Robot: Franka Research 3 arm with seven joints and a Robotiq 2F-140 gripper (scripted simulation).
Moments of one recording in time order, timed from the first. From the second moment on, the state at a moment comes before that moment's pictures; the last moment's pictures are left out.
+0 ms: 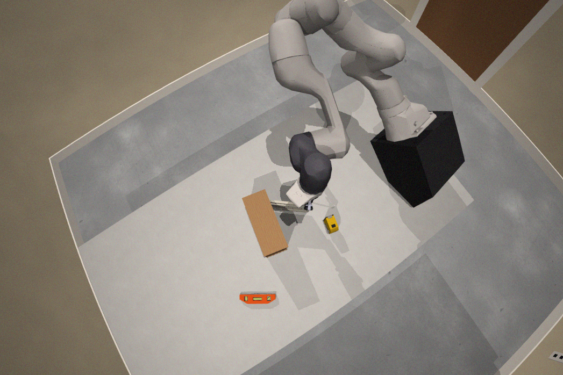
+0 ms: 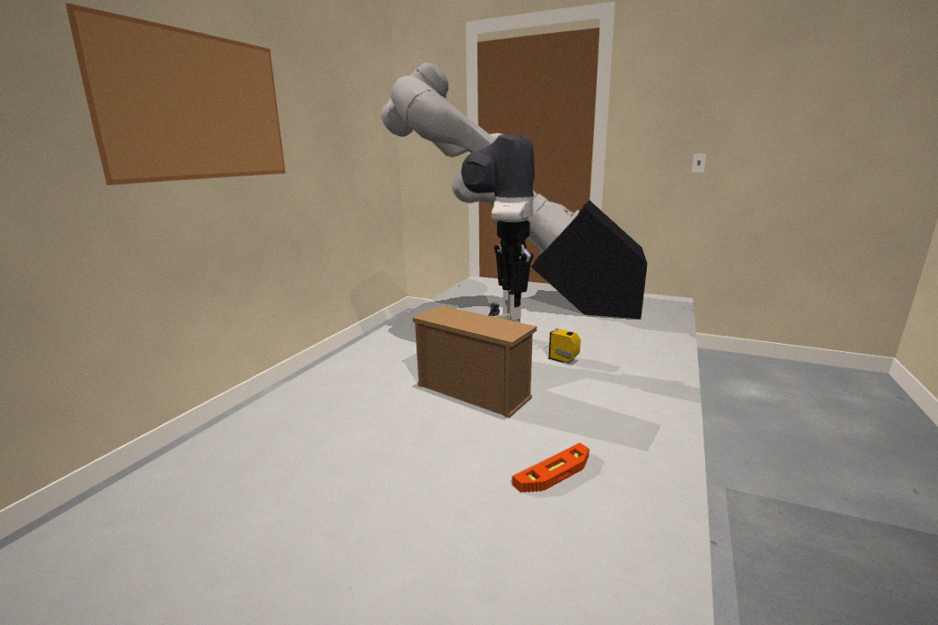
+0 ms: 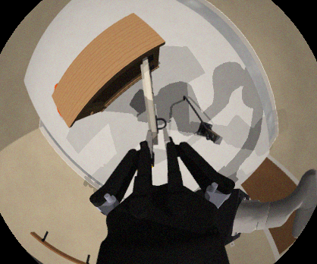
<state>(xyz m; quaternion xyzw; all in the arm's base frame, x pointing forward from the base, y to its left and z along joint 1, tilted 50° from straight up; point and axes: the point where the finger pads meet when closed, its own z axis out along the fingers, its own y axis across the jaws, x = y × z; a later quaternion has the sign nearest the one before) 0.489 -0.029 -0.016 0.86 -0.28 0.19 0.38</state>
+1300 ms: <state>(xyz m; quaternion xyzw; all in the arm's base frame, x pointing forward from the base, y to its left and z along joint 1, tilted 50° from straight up) 0.492 -0.012 -0.009 0.86 -0.29 0.20 0.37</state>
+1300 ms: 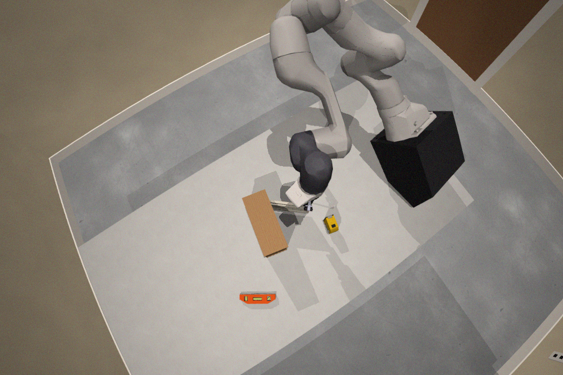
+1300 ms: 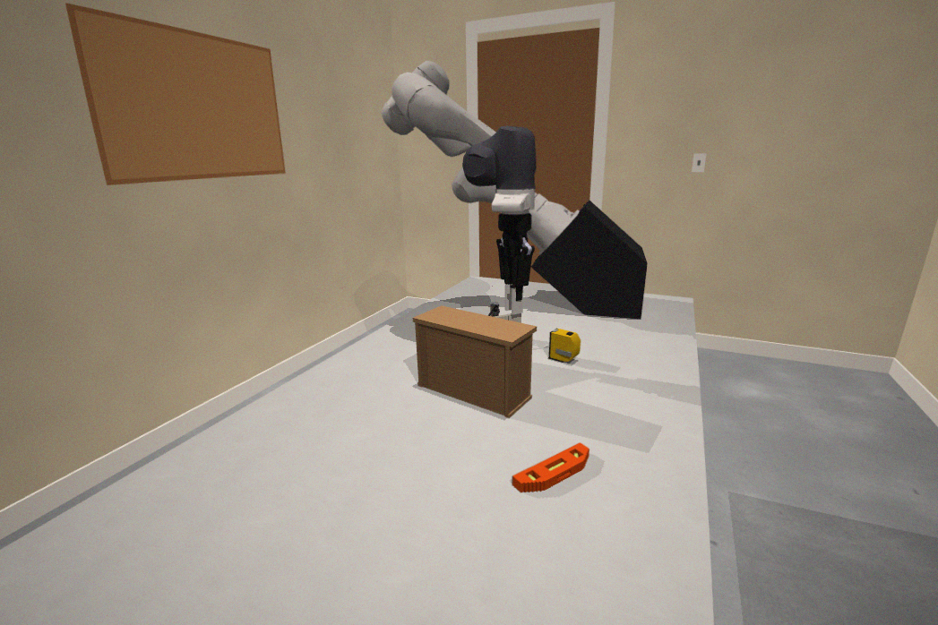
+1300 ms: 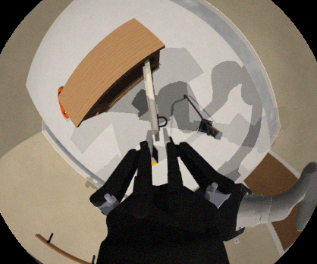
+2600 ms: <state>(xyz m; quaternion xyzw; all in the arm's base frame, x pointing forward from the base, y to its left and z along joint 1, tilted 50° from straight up) 0.485 0.028 0.025 0.86 -0.29 0.20 0.37</state>
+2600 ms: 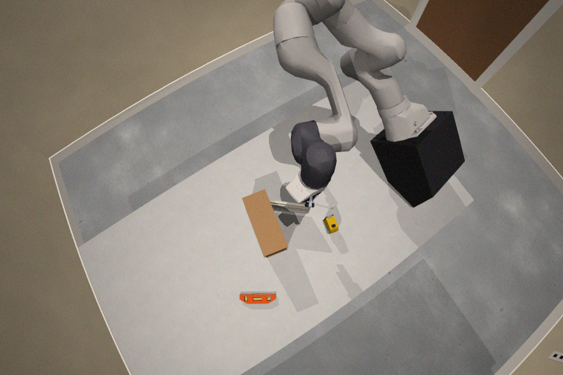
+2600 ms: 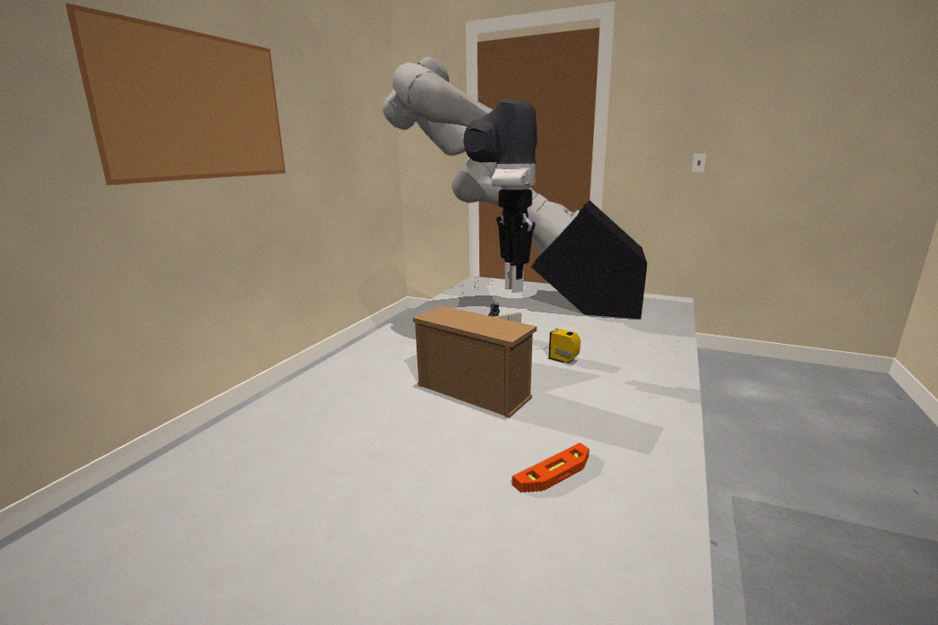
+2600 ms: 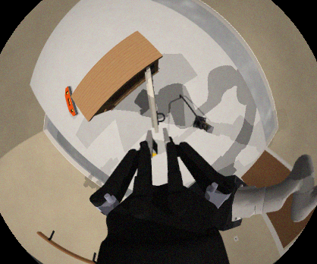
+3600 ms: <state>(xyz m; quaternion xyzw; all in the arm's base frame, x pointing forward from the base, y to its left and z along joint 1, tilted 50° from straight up) 0.488 0.031 0.025 0.85 -0.30 0.20 0.37</state>
